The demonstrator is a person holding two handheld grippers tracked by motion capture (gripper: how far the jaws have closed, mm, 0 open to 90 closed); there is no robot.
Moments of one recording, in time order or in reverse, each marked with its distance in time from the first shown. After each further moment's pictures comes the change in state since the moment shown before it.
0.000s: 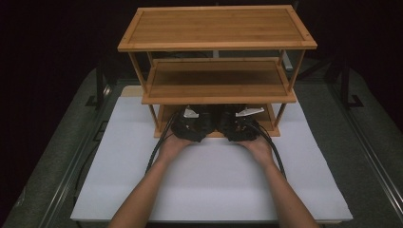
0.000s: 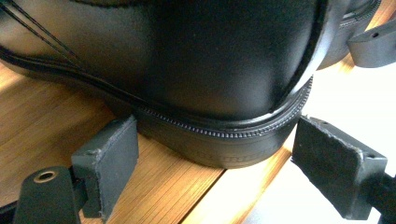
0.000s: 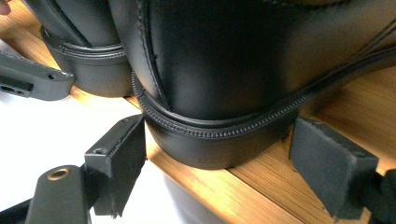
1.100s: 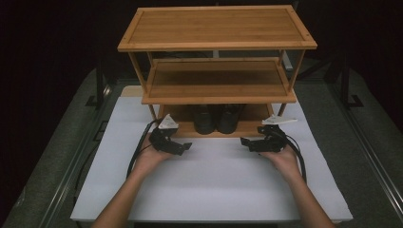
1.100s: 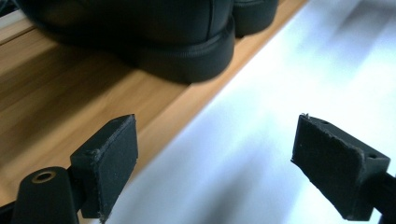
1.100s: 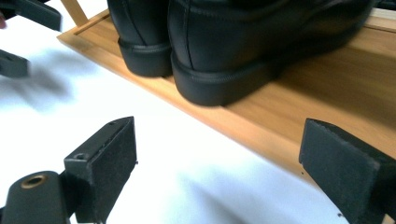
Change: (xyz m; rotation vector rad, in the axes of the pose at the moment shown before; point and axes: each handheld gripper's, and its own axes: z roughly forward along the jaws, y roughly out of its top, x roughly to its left) left arm -0.010 -0.042 -0.097 -0.049 -0.041 0.015; right arm -0.009 -0.034 -0.094 -0.107 0.062 0.031
